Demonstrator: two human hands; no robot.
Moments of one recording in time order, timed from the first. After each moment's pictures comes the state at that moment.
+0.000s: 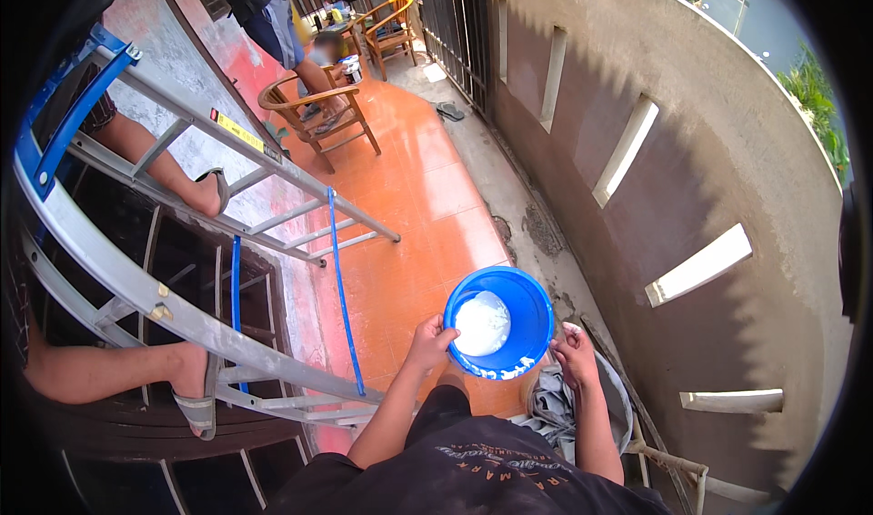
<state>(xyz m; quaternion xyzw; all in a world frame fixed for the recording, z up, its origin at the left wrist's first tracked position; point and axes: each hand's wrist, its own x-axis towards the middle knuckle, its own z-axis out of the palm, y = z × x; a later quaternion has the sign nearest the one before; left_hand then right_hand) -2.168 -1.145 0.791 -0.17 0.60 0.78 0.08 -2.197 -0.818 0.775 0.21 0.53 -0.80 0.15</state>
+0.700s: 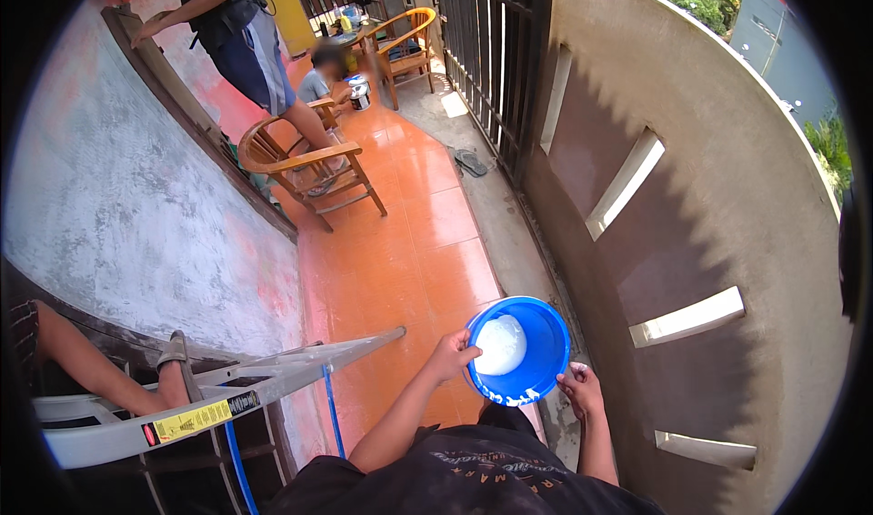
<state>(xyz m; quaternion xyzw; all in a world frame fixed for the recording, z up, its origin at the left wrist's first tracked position) -2.730 -1.326 0.776 -0.11 0.65 0.74 0.14 -2.728 -0.984 0.760 0.26 0.58 -0.74 0.22</state>
